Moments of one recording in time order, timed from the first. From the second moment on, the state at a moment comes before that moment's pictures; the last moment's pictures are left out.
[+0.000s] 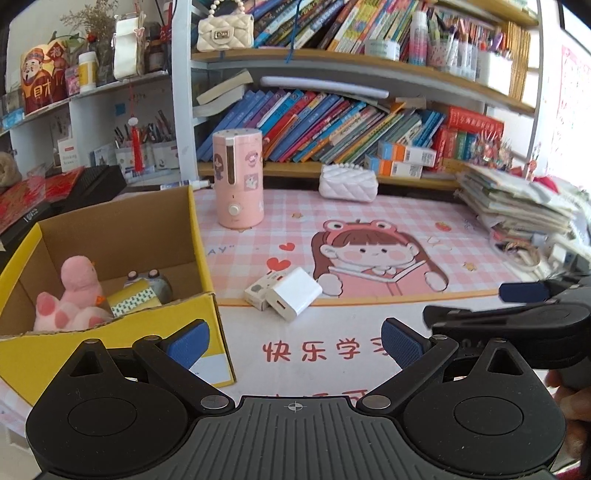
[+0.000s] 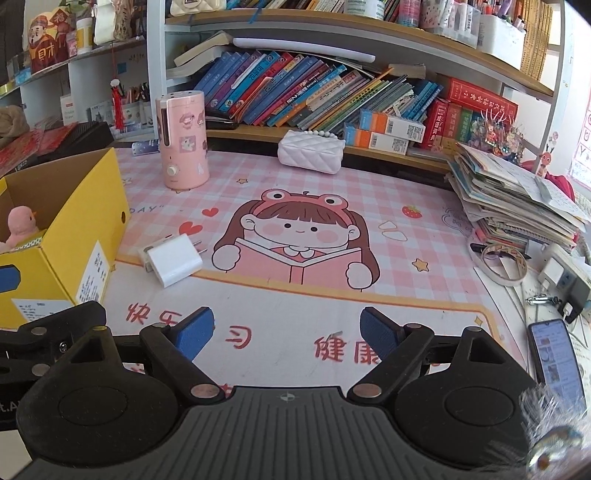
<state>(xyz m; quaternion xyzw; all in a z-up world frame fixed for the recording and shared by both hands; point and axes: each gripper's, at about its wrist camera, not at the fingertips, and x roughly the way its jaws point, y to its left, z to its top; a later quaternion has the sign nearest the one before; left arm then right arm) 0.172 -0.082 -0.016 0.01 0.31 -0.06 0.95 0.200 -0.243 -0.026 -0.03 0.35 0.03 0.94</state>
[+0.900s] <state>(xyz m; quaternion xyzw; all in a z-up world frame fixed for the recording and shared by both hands) 0.299 -0.148 -0.096 0.16 0.39 0.01 0.91 0.268 -0.303 -0.028 0.00 0.33 0.06 0.94</state>
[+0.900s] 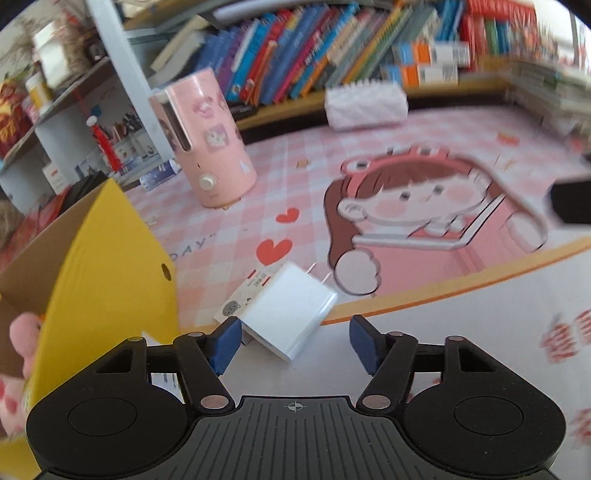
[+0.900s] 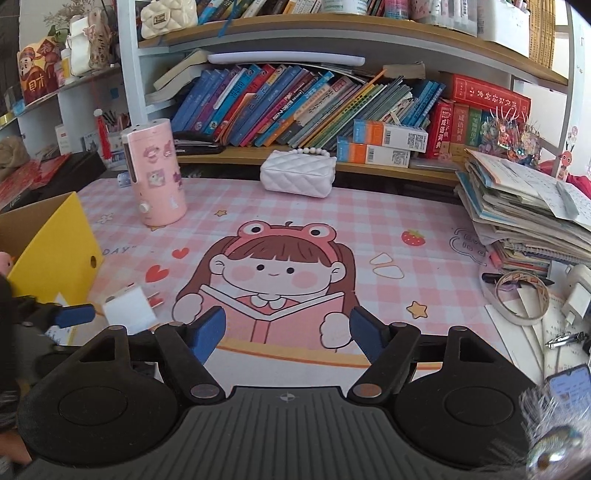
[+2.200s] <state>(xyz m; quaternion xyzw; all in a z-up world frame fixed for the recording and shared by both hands) 0.214 -0.085 -0.060 -0.01 0.38 -0.02 0.92 0.274 -0.267 -0.053 -0.02 0.36 0.11 0.93</state>
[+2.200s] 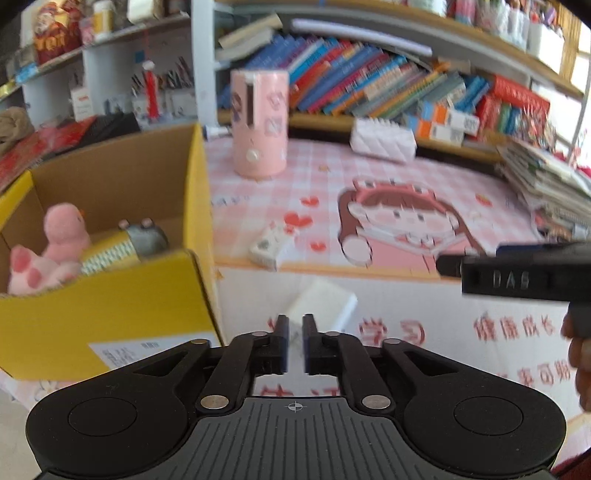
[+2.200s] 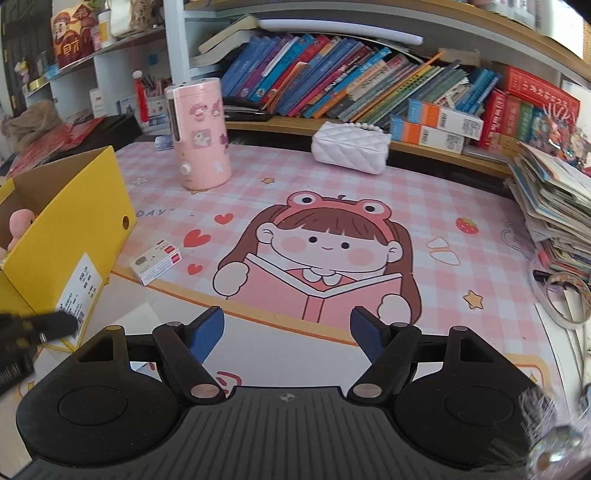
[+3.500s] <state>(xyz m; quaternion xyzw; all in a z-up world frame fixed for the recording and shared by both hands) 0.163 -0.027 -0.037 -0.18 0.33 0.02 0.92 0.354 -0.142 -0.094 -0.17 0.35 0.34 0.86</state>
